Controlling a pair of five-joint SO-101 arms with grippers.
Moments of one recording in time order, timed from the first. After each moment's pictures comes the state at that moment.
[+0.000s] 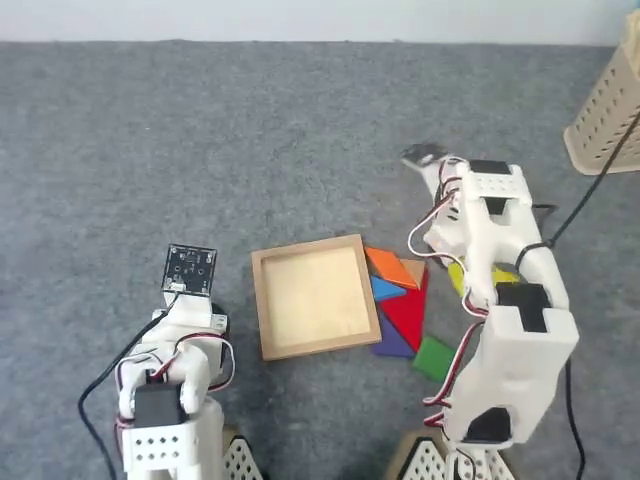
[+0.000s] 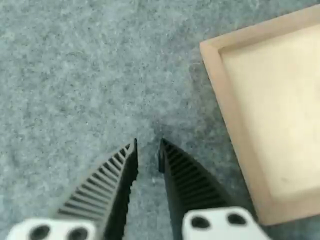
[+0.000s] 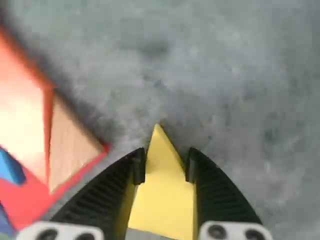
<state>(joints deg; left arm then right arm) -11.0 -103.4 97.1 72.6 -6.1 -1.9 22.9 5.9 70.9 31.4</state>
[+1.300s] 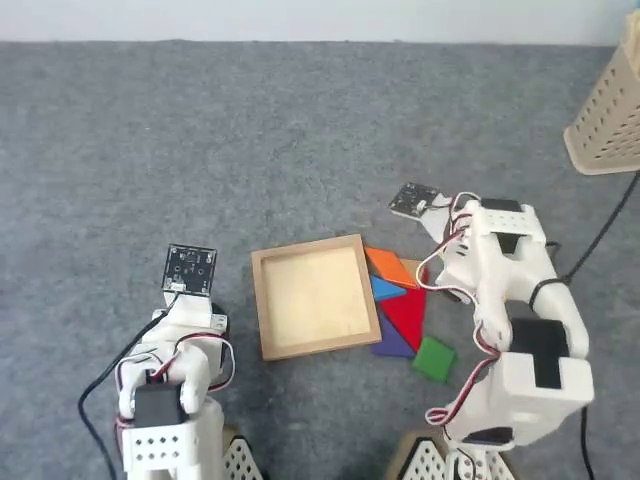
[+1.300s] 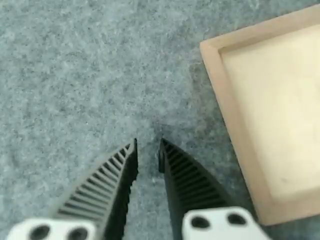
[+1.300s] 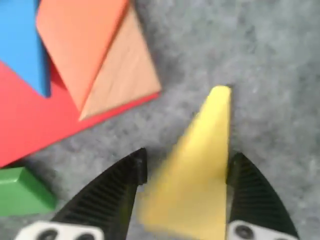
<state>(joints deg) -11.0 -103.4 97.1 72.6 -6.1 0.9 9.1 29.3 61.2 57.7</state>
